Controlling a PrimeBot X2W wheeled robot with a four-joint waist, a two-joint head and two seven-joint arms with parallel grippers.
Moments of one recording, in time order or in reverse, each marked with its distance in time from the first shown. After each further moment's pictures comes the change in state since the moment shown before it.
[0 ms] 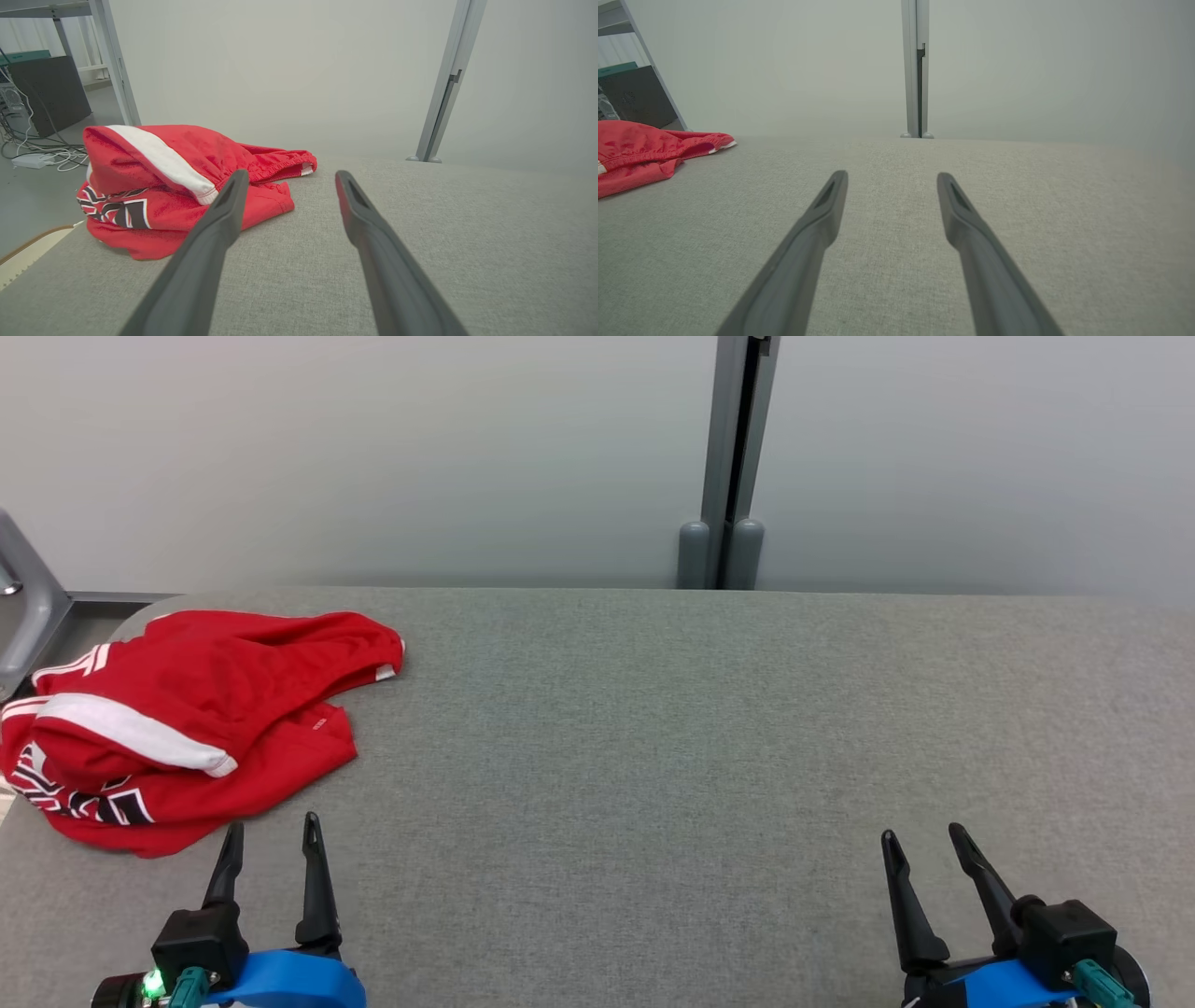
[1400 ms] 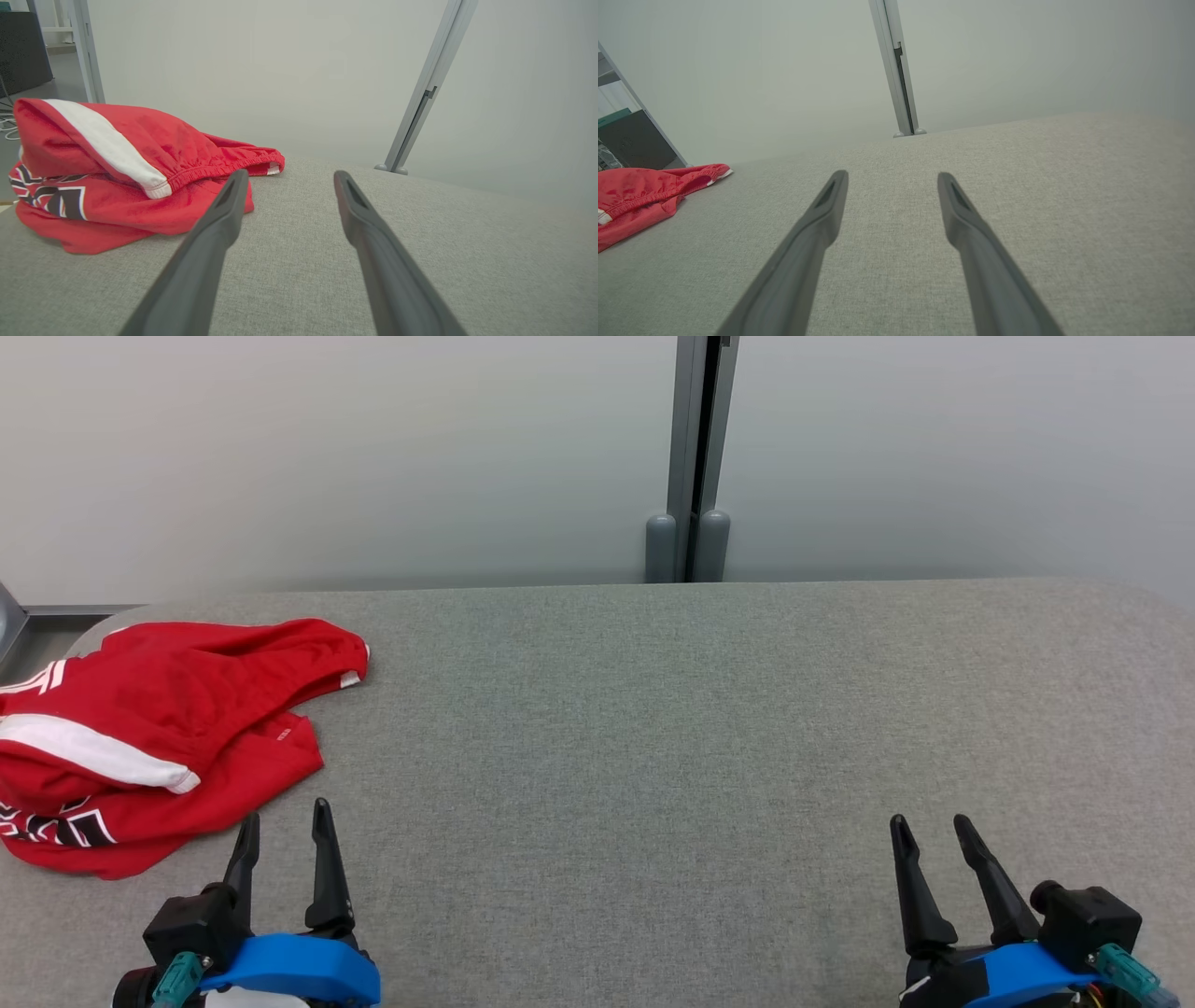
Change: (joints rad) left arm -0.015 -0.001 -0.043 -0.016 -0.161 0.007 0.040; right arm -0.016 0.003 -0.001 -0.010 0.163 0.000 0.044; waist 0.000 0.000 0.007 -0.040
